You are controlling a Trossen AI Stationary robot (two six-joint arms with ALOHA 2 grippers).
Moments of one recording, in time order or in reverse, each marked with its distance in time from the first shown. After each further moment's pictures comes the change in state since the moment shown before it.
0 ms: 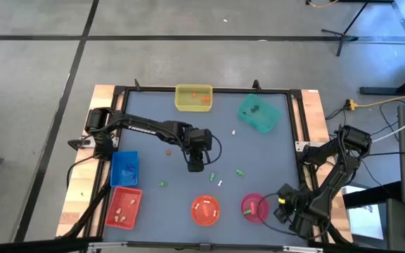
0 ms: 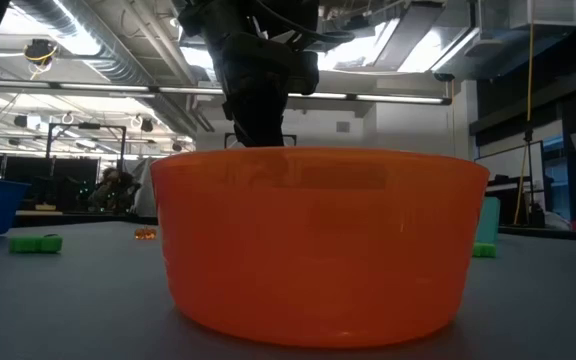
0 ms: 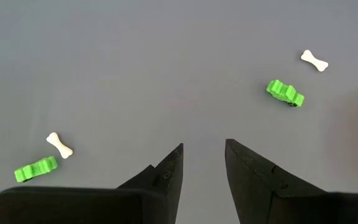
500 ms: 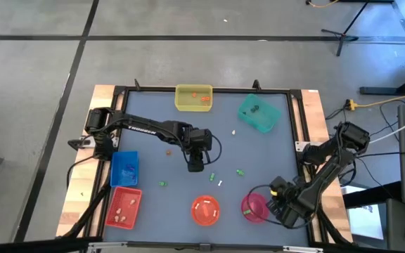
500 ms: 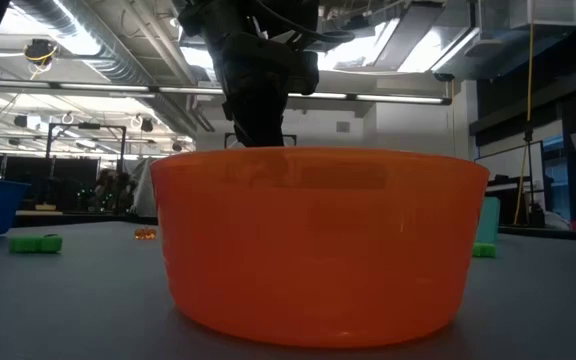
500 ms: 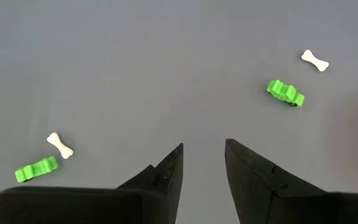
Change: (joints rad) left arm 0.000 0.000 0.000 0.000 -0.001 0.001; right arm -0.165 -0.033 0.037 -0.095 -0.002 -0.168
